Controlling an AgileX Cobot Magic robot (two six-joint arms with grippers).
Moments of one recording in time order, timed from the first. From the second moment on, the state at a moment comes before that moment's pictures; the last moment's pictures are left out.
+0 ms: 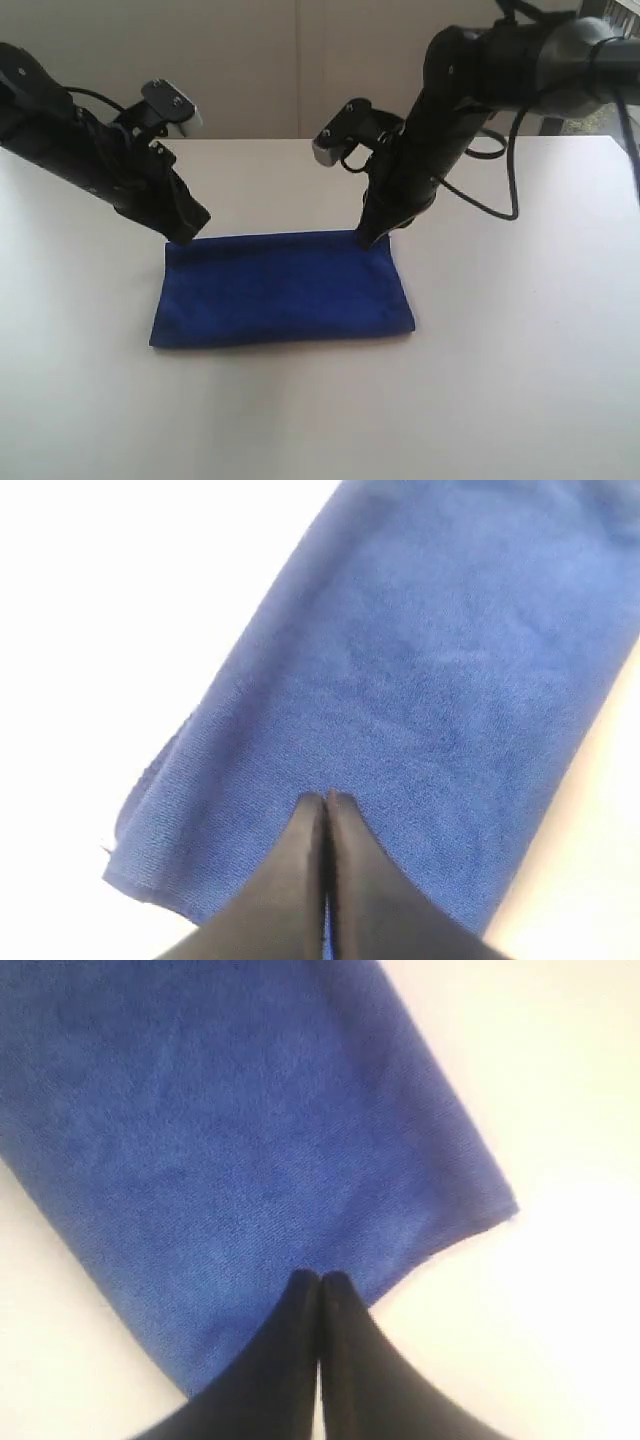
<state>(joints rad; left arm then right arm) -0.32 1.74 -1.23 -0.65 0.66 1.11 0.28 1.96 -1.54 0.16 0.87 -0.68</state>
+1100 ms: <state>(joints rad) -0.32 1.66 -1.23 -0.65 0.59 1.10 0.28 1.84 -1.54 0.16 0.87 -0.63</state>
